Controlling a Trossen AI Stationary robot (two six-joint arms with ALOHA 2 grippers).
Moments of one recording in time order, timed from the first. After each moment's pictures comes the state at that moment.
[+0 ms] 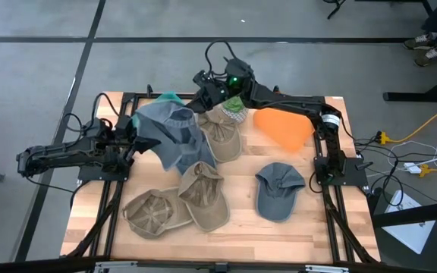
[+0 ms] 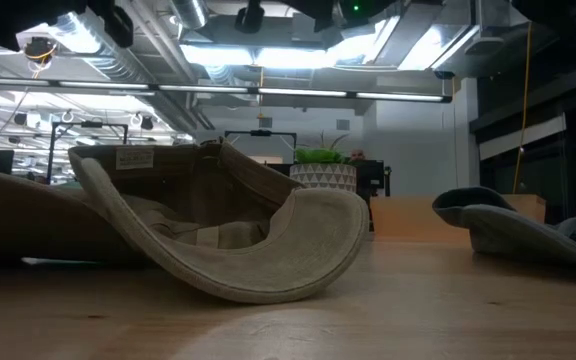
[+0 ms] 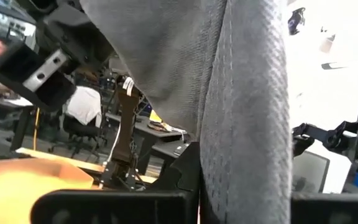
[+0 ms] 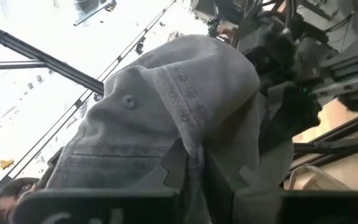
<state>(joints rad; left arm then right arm) 0.26 0.36 0.28 0.44 0.37 -0.48 -0.33 2.00 1.92 0.32 -0.89 1.22</state>
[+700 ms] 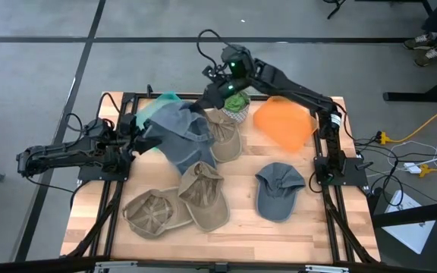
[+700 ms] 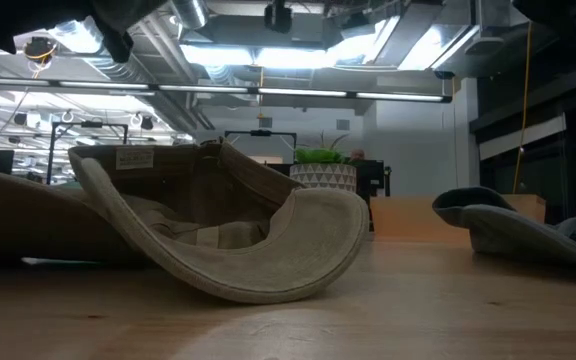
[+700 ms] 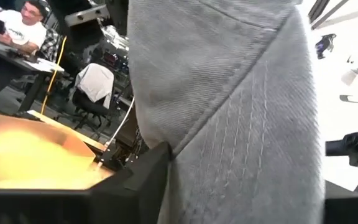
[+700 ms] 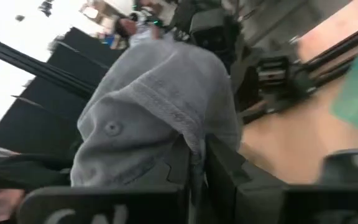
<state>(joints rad) 0.26 0.36 0.28 0.38 0.29 -0.65 -0.35 2.00 2.28 -0.59 -0.75 0.64</state>
